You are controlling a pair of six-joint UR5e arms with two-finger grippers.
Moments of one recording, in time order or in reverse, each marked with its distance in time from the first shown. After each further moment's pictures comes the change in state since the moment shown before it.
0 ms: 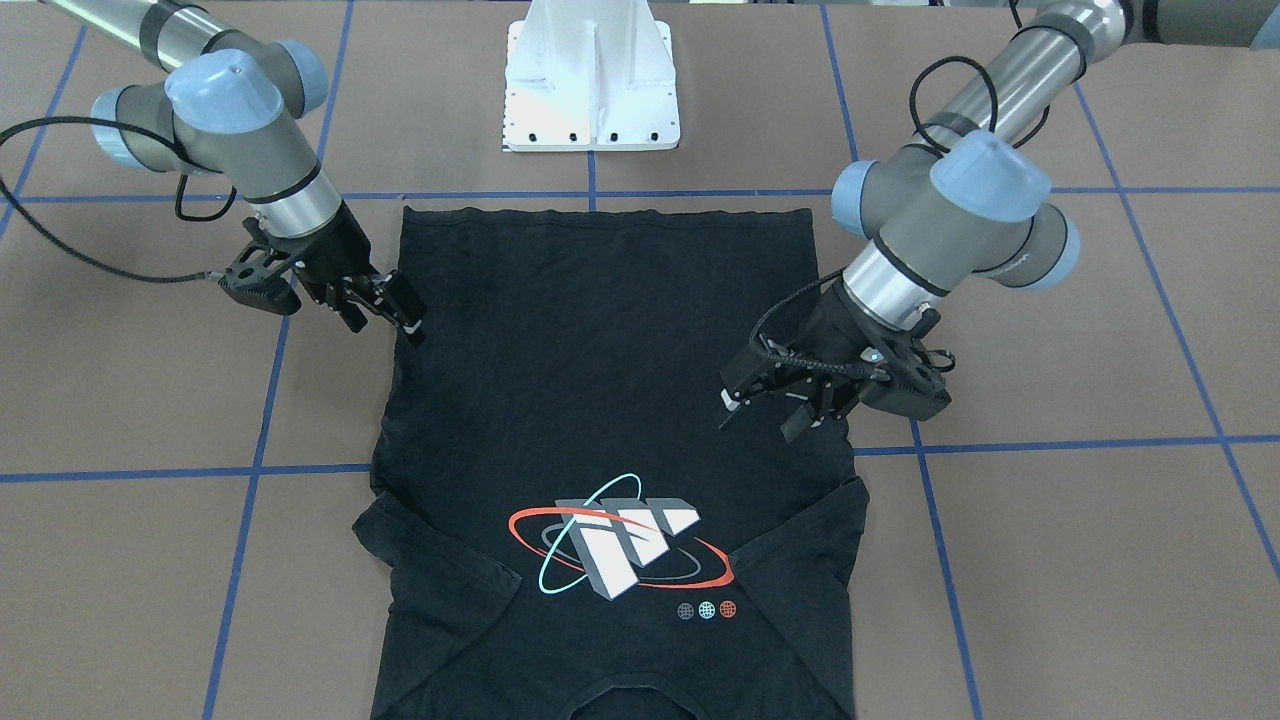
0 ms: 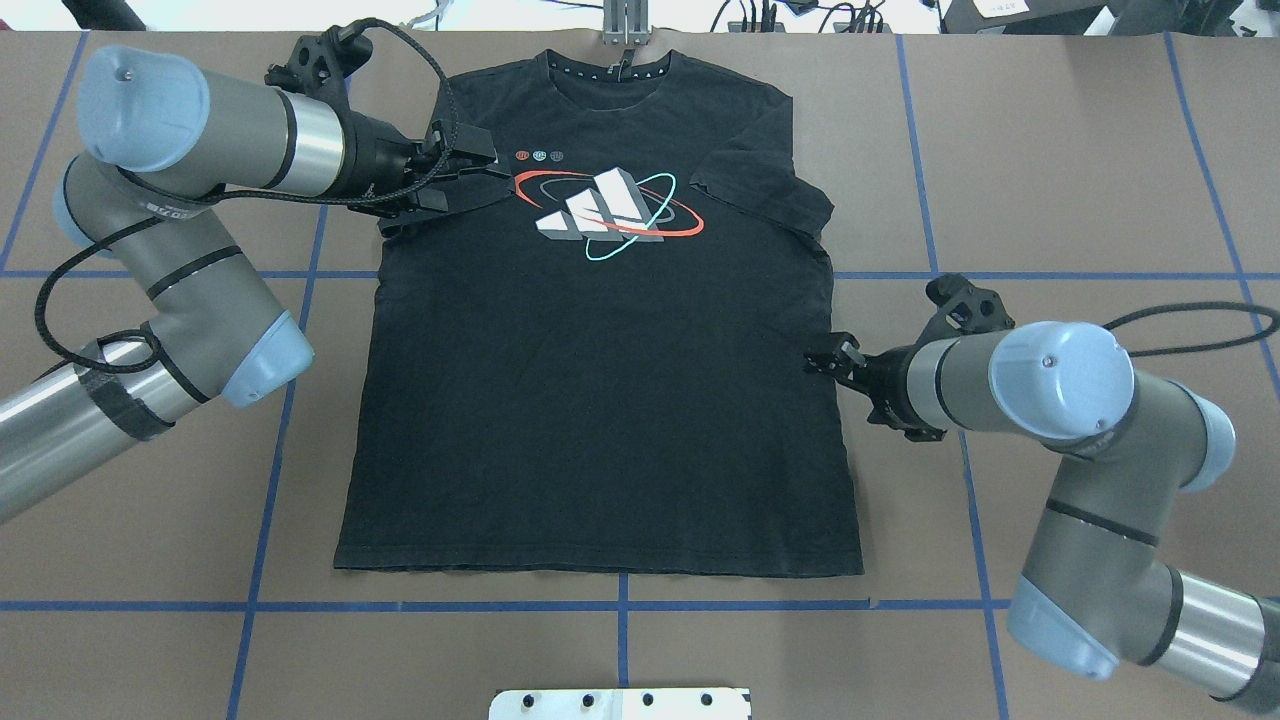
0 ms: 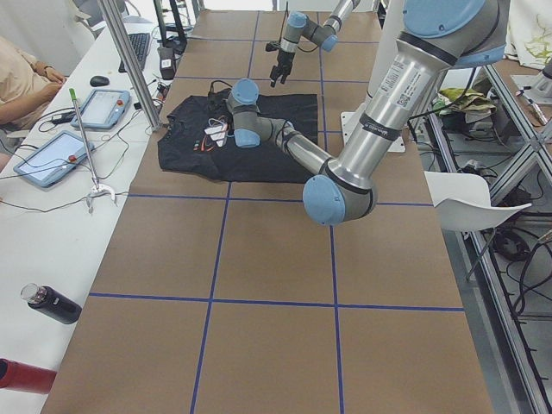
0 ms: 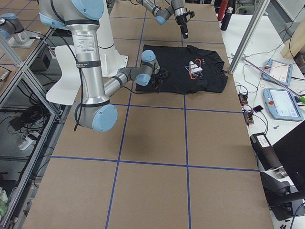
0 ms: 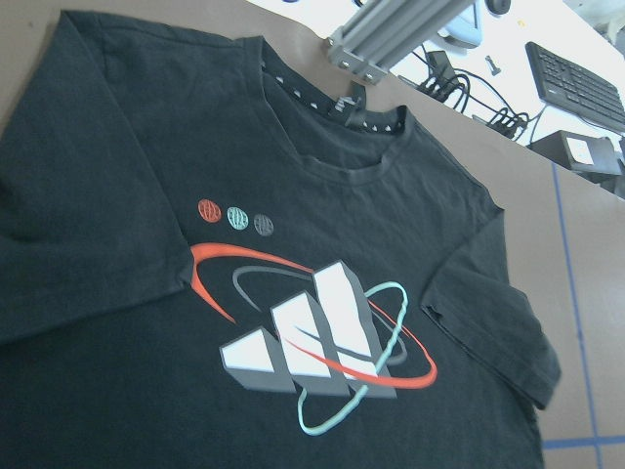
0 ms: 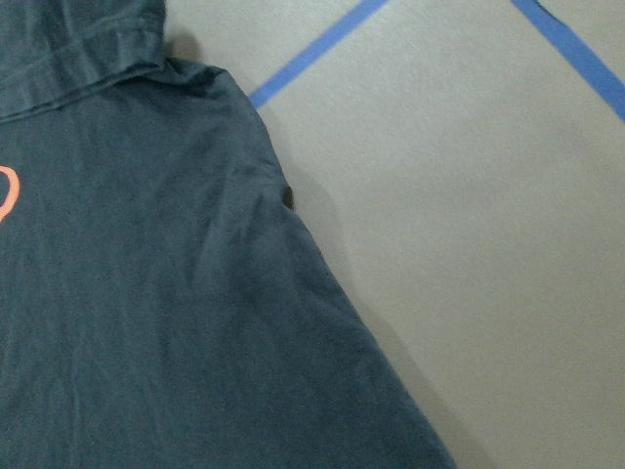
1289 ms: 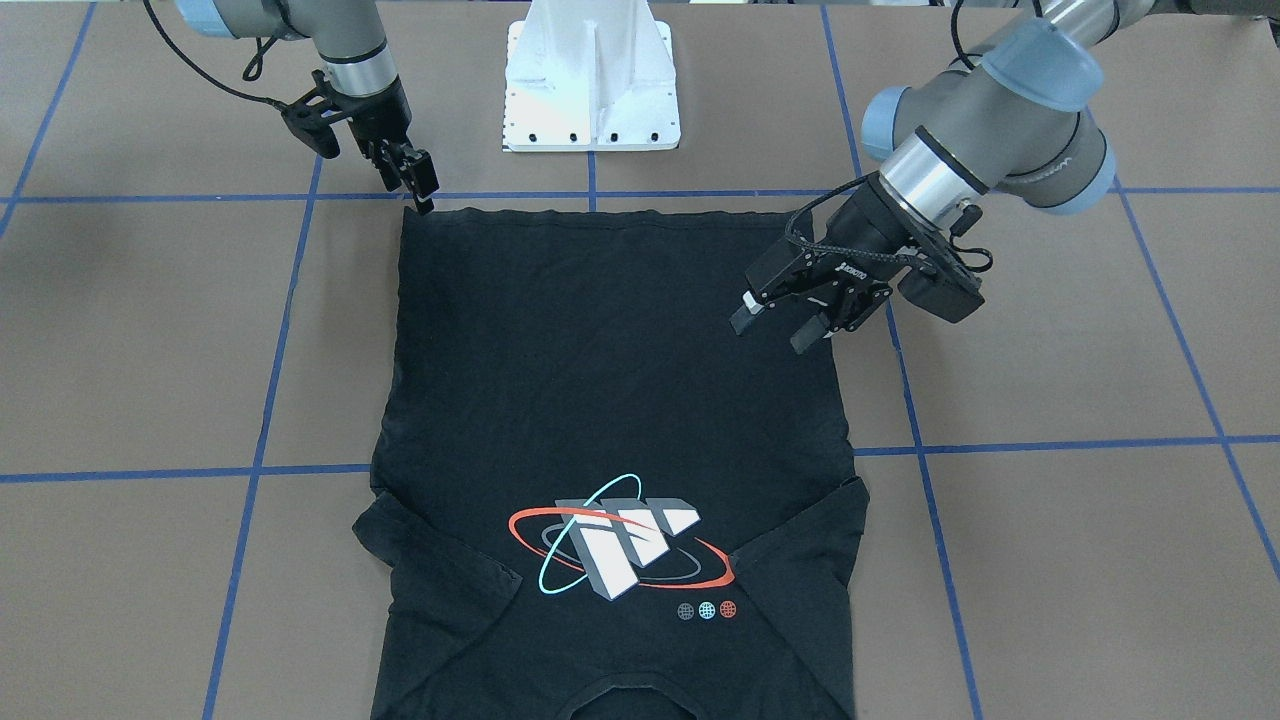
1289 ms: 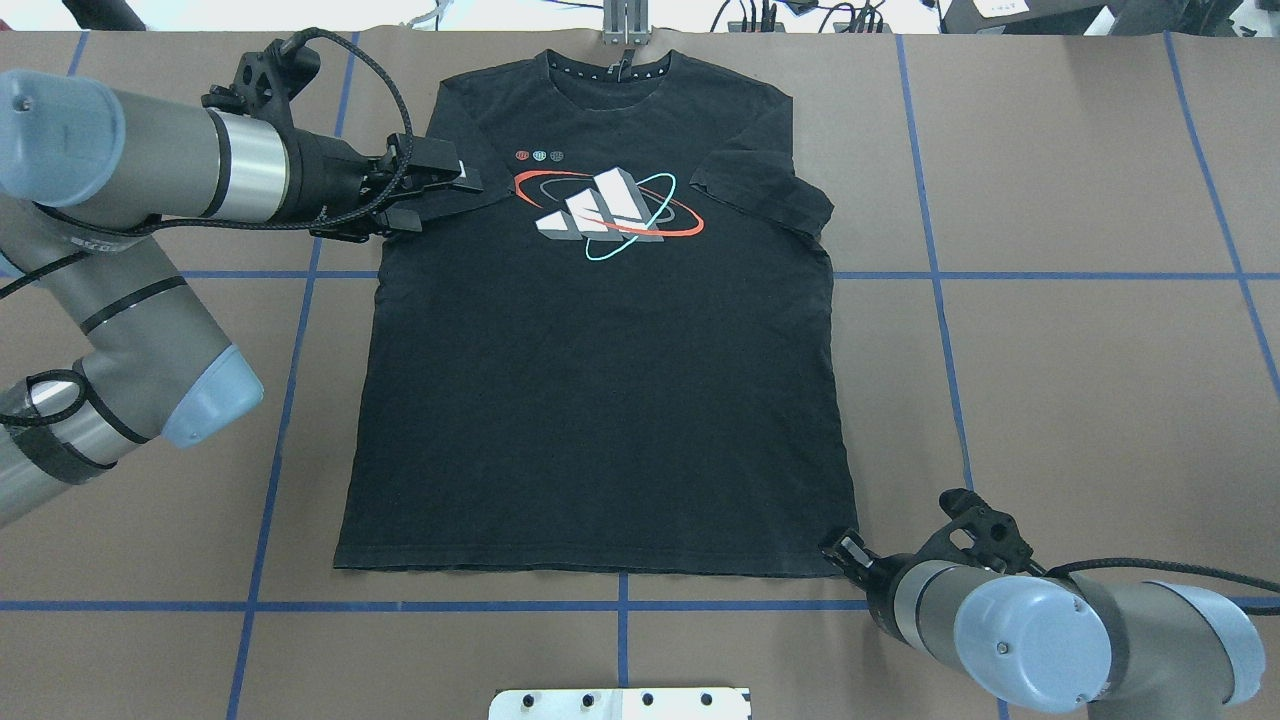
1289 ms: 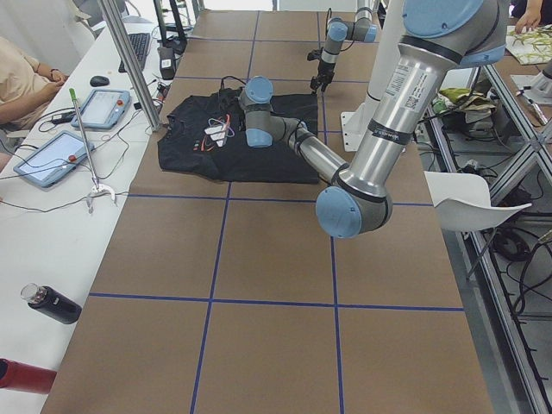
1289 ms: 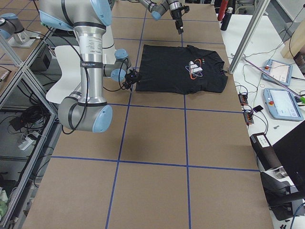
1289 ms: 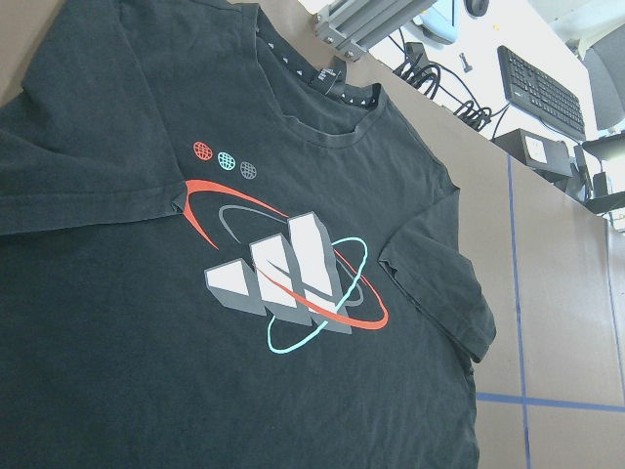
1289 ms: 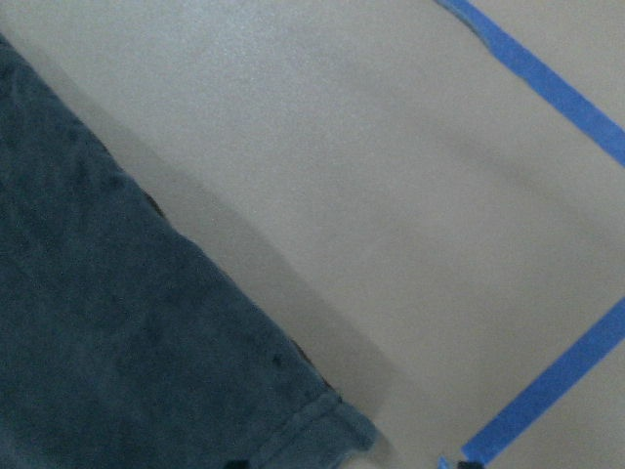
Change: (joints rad) left arm 0.005 0.086 -0.129 0.005 0.015 -0.040; right arm -0.355 -0.114 0.178 -0.240 -0.213 0.330
